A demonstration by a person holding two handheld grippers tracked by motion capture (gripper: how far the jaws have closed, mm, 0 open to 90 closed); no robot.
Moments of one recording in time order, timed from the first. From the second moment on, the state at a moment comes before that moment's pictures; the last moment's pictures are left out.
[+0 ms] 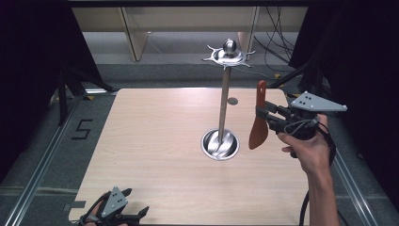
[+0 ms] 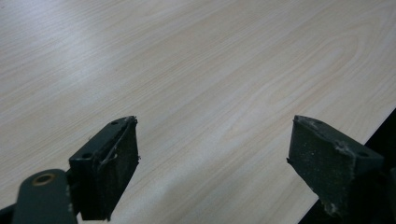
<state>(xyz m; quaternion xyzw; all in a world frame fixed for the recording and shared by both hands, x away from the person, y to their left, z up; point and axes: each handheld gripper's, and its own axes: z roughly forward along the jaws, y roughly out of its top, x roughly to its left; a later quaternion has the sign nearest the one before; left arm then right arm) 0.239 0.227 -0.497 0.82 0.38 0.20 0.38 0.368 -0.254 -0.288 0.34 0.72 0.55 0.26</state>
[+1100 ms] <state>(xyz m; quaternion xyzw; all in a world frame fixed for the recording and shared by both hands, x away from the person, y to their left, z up) 0.239 0.227 -0.497 0.82 0.38 0.19 0.39 0.386 -0.234 -0.250 0.32 0.72 0.57 0.24</state>
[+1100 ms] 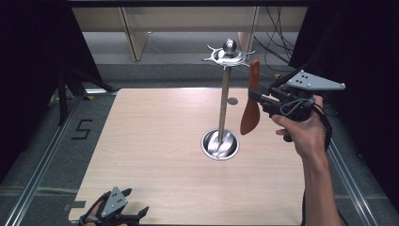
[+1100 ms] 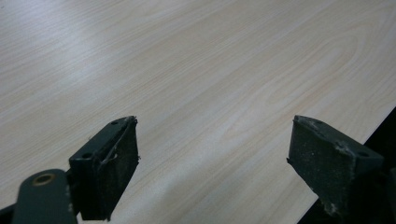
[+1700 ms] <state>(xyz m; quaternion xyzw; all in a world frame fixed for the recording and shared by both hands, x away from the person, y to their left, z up) 0.239 0.227 -0.496 0.82 0.37 0.19 0.39 0.399 -0.224 -0.251 0.32 0.72 0.57 0.23</state>
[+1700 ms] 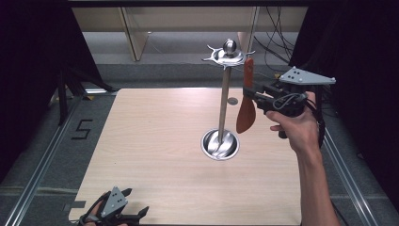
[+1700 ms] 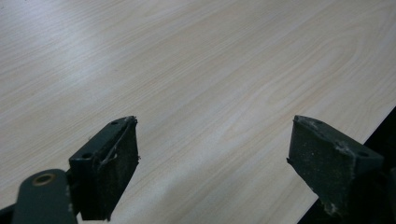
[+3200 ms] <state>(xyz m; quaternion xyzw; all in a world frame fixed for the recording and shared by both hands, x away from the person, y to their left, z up) 0.238 0.227 -0.497 0.82 0.37 0.20 0.40 0.380 -0.235 -0.267 0.33 0.70 0.58 0.25</state>
